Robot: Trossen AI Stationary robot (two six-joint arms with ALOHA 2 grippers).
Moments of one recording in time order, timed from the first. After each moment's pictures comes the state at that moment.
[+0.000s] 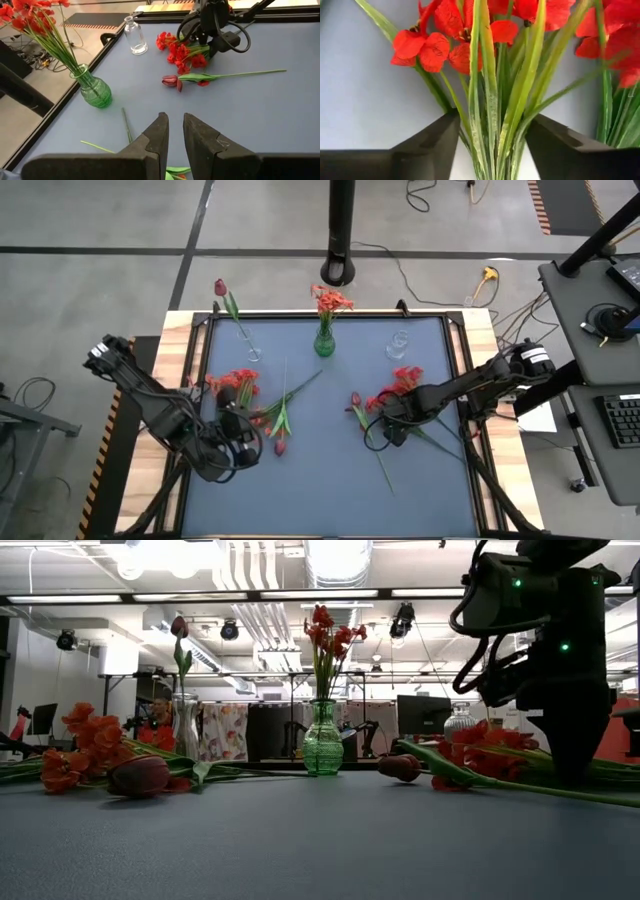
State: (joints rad) left arm -0.72 1.29 1.21 -0.91 -0.94 -0.70; right arm 0.19 1.54 0.76 -0.77 0.05 0.93
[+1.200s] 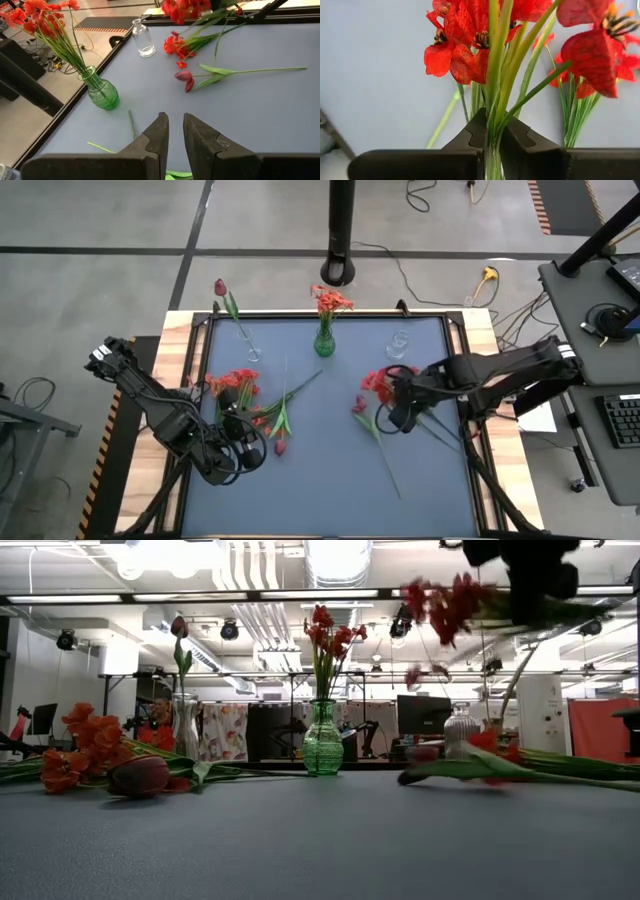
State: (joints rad) left arm -0.72 1.32 1.21 -0.91 -0.99 -0.72; right arm 0.19 1.27 1.21 -1.16 0.06 0.88
